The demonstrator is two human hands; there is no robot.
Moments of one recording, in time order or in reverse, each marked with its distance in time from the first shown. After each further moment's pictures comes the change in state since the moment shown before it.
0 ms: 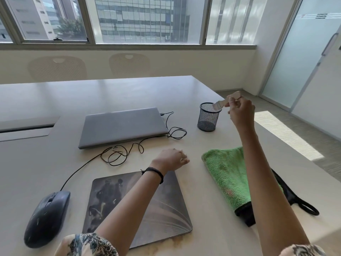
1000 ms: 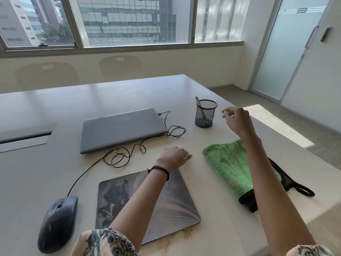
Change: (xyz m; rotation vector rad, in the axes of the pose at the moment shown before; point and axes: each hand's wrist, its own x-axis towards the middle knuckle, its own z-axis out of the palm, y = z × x) left_hand -0.004 0.005 0.000 0.005 -0.007 -0.043; right_hand -0.032 0.015 -0.016 -0.281 -0.193 0.015
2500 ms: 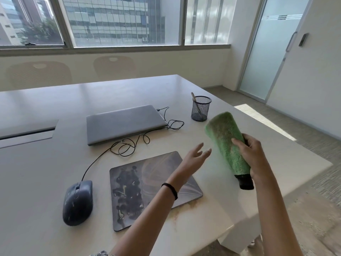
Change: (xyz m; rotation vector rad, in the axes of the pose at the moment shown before) left_hand -0.095 0.069 0.010 -1.254 0.078 0.051; right_hand -0.168 -0.025 -0.051 0.650 -0.013 0.304
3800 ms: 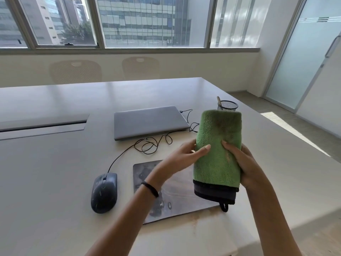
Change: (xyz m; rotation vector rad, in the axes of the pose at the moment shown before) left_hand -0.049 0.025 -0.091 0.120 -0.023 0.152; right_hand -0.034 -0.038 0.073 0.513 -0.420 0.272
